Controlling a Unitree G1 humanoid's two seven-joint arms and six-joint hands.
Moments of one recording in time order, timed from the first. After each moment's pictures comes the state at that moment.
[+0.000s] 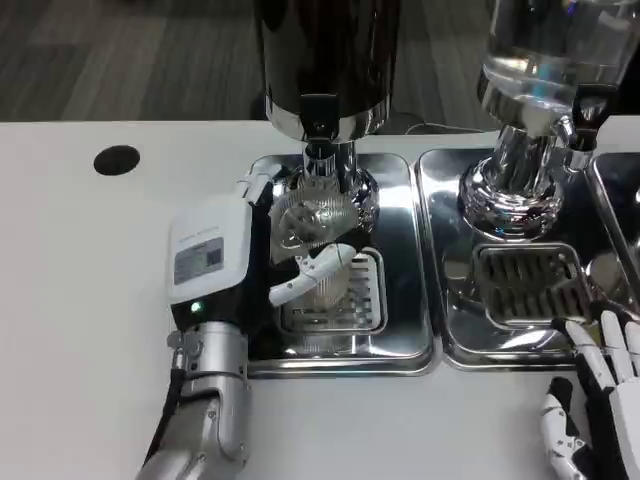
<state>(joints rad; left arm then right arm) -0.31 0.17 -0.39 0.49 0.75 0.09 0.59 0.33 -0.38 0.26 0.16 -0.87 -0.06 -0.71</state>
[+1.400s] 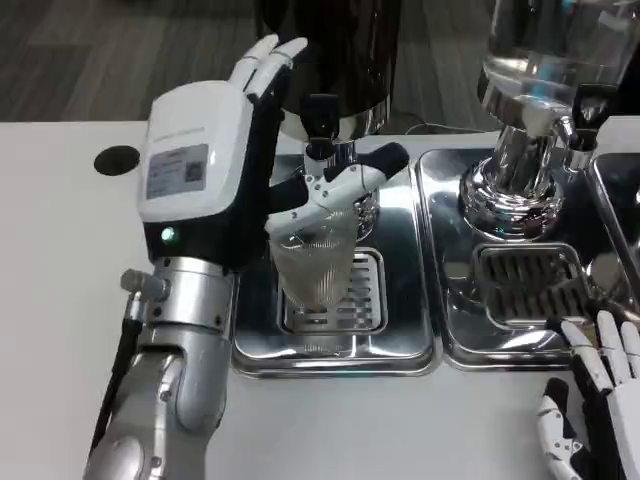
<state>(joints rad) -0.20 0.23 -0.31 -0.18 0.88 0.14 0.27 0.36 -0.39 0.26 0.12 -0.87 -0.07 -0.70</state>
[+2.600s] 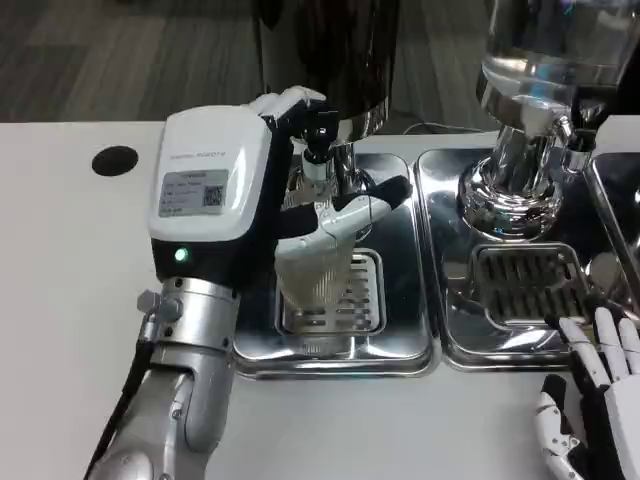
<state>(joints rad) -0.17 0.25 -0.34 -0.13 1.00 0.12 0.34 0.34 -0.38 0.26 0.14 -0.87 -0.07 -0.70</state>
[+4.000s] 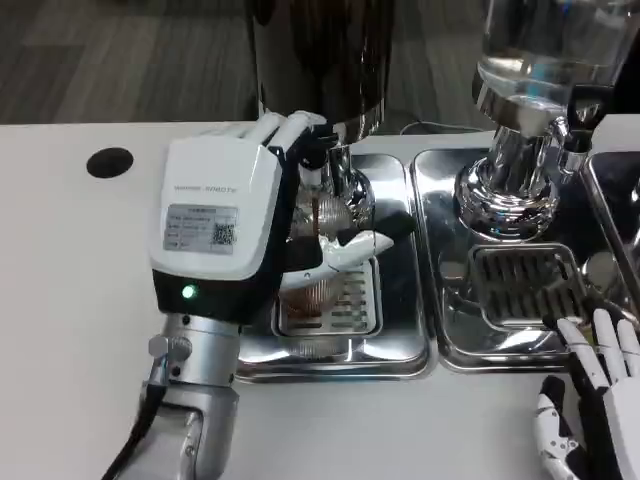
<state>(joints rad) -0.10 0.26 -0.39 -0.11 1.15 0.14 0.47 0.36 -0.37 0.26 0.12 -0.88 -0.07 -0.70</state>
